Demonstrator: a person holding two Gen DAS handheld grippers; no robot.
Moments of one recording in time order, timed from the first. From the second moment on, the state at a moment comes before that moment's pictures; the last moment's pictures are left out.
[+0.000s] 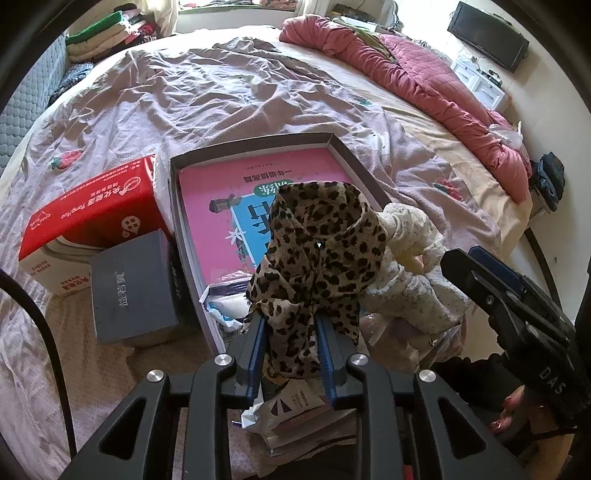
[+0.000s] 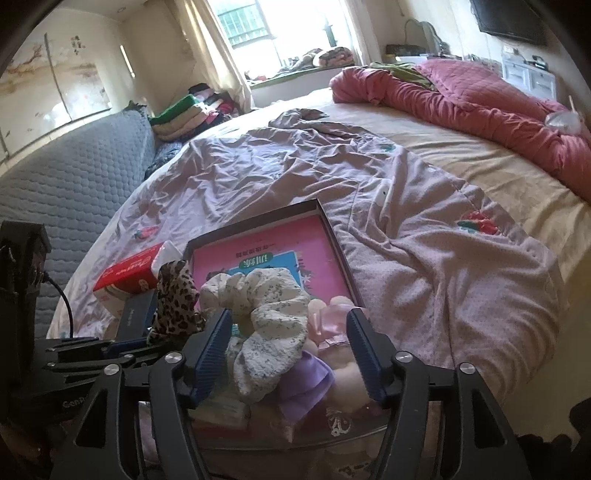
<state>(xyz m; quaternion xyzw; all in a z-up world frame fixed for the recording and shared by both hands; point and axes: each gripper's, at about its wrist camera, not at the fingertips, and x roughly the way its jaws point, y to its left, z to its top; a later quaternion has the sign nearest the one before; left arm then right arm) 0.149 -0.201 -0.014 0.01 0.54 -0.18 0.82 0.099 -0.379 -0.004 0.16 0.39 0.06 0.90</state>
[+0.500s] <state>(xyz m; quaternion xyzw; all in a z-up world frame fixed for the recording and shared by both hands) 0.132 -0.195 0.003 0.01 0.52 -0.17 0.84 0.089 -0.369 0.015 0.14 0.38 0.08 0.91</state>
